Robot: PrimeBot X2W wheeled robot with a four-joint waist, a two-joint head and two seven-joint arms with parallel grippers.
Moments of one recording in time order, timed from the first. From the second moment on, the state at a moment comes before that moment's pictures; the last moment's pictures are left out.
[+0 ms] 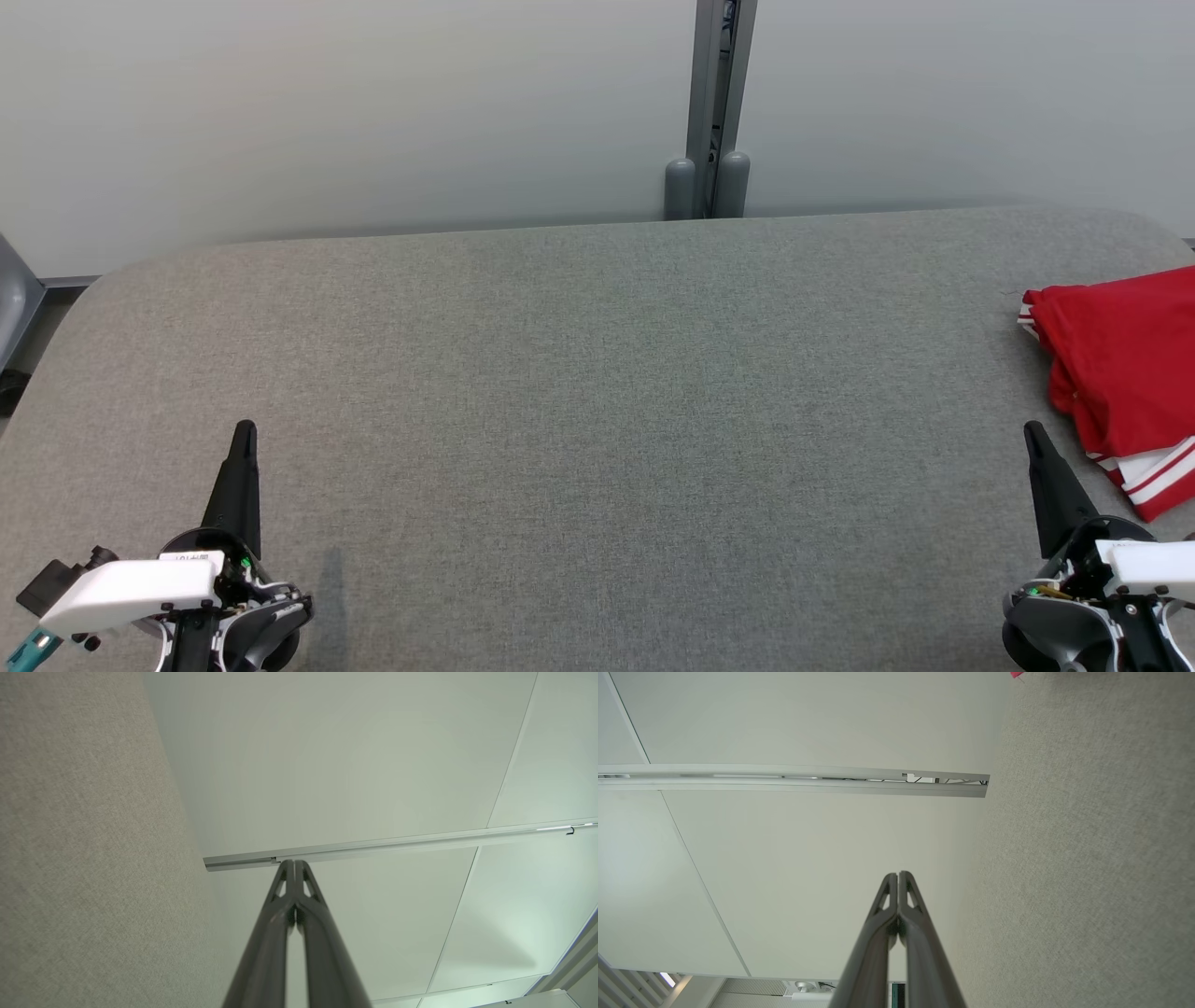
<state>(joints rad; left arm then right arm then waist) -0.10 0.06 0.10 0.25 -1.62 -0.13 0.10 -0.10 -0.05 -0.11 0.25 1.61 0.13 0.11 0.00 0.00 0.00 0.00</state>
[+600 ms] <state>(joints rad) -0.10 0.06 0.10 0.25 -1.62 -0.13 0.10 -0.10 -0.05 -0.11 0.25 1.61 0.13 0.11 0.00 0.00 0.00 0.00</state>
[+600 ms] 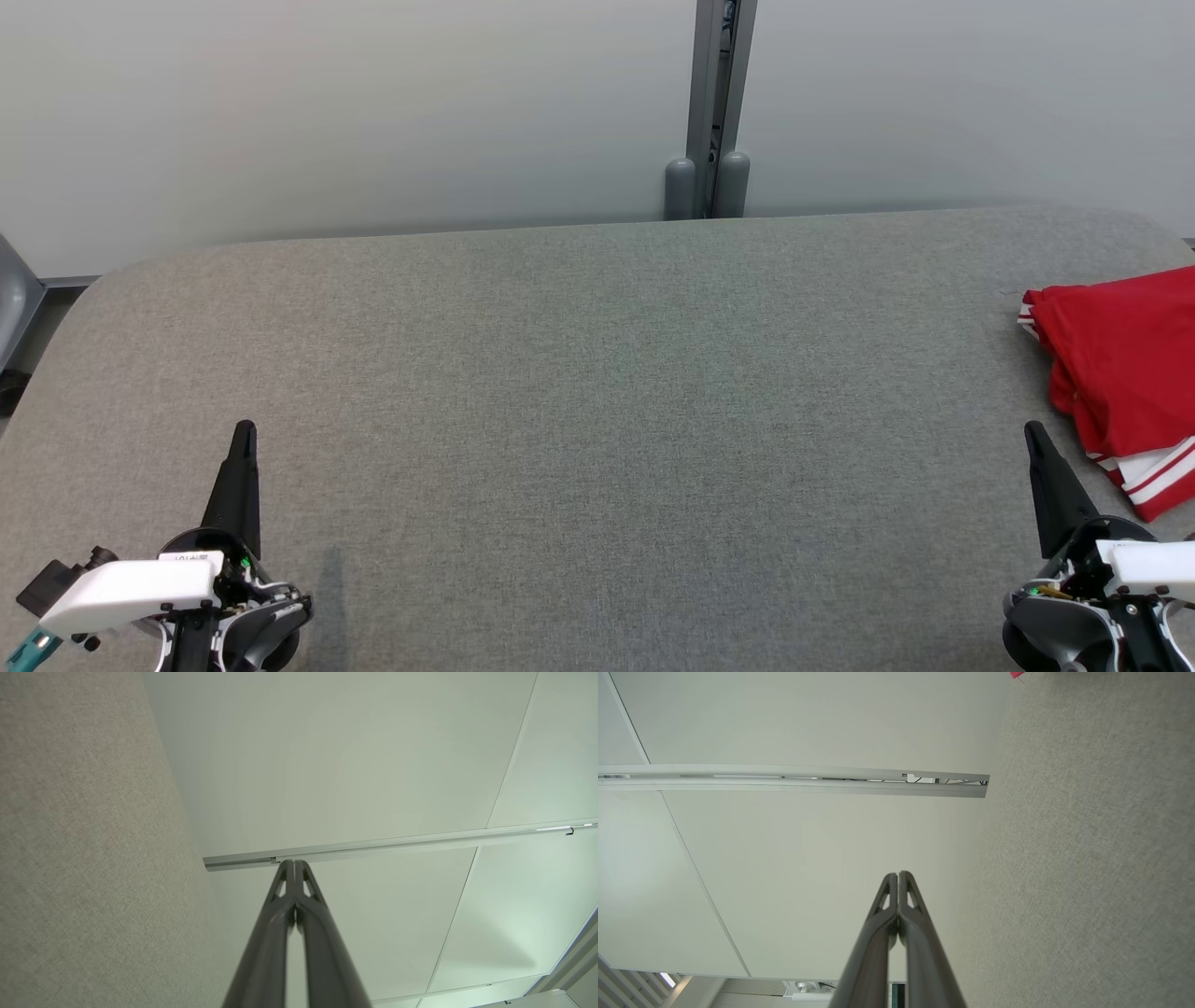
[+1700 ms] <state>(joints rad) -0.10 0.05 0.11 0.25 -1.62 -0.13 0.11 -0.10 -0.05 -0.11 0.25 1.61 0.13 0.11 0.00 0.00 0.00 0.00</state>
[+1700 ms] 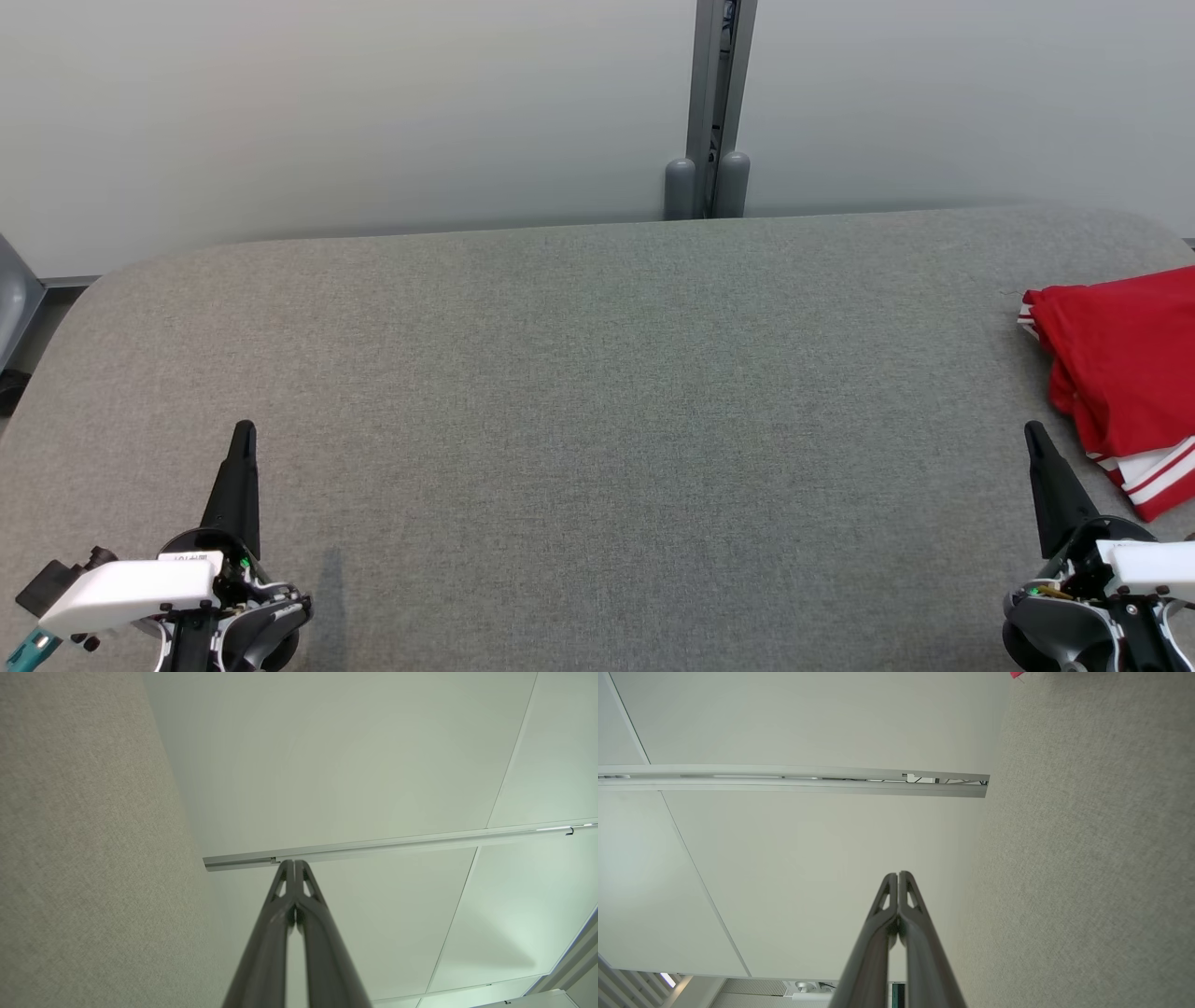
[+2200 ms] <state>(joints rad) -0.10 0.05 0.11 0.25 -1.62 -0.13 0.11 -0.10 -0.05 -0.11 0.25 1.61 0.13 0.11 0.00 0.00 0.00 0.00</state>
